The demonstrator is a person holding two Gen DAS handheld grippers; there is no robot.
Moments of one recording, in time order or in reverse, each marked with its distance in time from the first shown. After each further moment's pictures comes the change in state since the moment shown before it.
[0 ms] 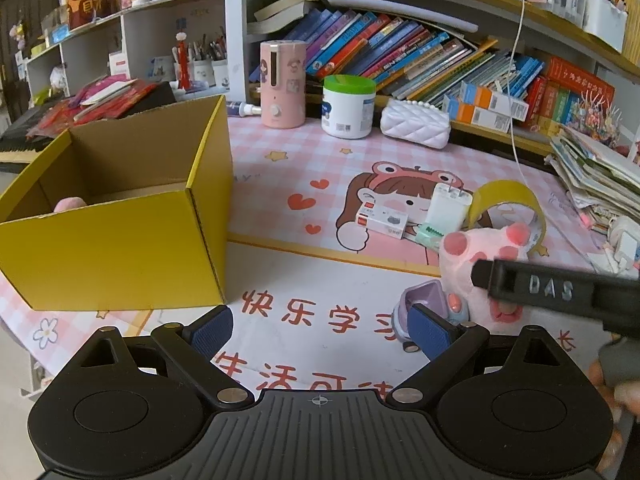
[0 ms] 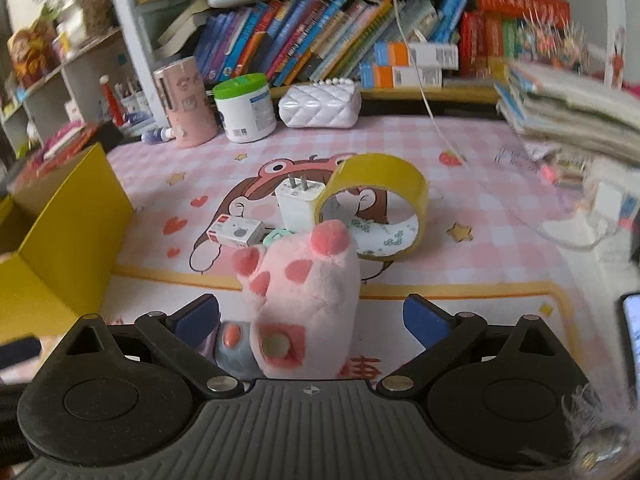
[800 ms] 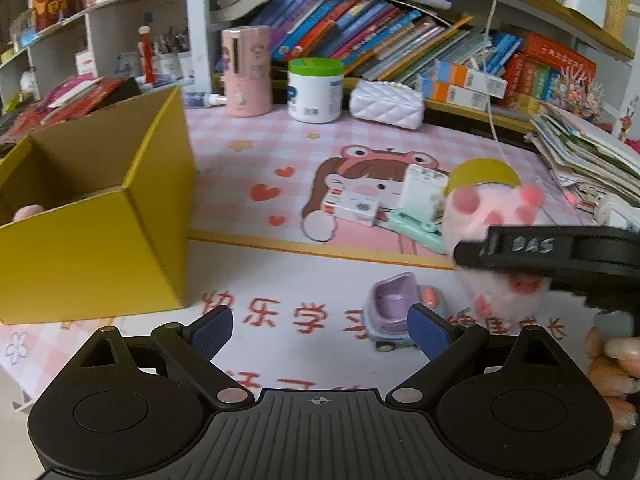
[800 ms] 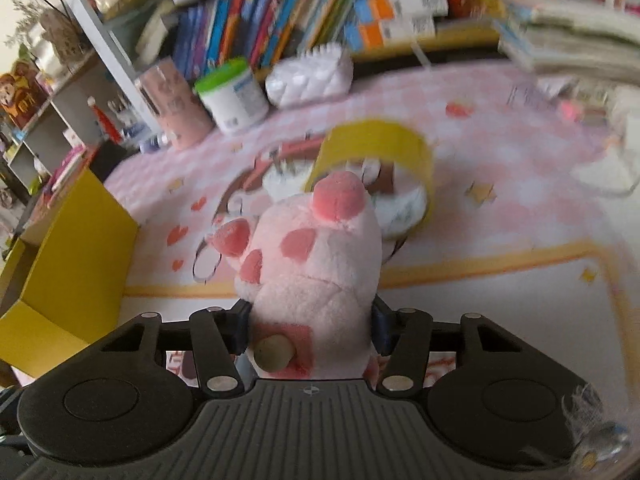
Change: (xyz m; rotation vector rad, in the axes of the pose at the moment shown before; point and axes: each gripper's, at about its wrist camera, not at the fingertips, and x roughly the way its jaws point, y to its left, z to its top) left arm 0.022 -0.020 0.004 0.056 0.041 -0.070; right arm 0.018 -0.028 0.007 0.138 0.046 0.087
